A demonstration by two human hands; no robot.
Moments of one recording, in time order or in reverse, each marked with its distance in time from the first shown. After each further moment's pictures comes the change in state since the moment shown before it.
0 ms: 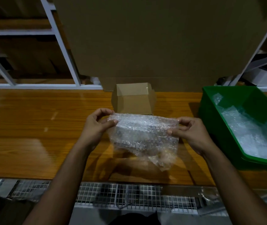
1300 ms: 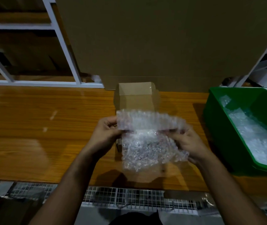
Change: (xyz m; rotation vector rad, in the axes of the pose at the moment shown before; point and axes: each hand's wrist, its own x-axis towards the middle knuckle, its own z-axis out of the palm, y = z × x) left_hand -0.009 0.006 0.017 -0.142 -0.257 0.012; right_hand -0.002 -0.016 0.043 0.191 -0.126 0.066
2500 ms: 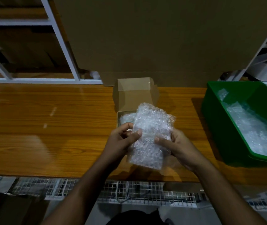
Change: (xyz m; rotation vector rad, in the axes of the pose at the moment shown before) left_hand -0.034 -0.027 0.041 -0.028 0.046 -0.094; right_hand -0.028 0.022 0.012 -0.065 -0.103 0.139
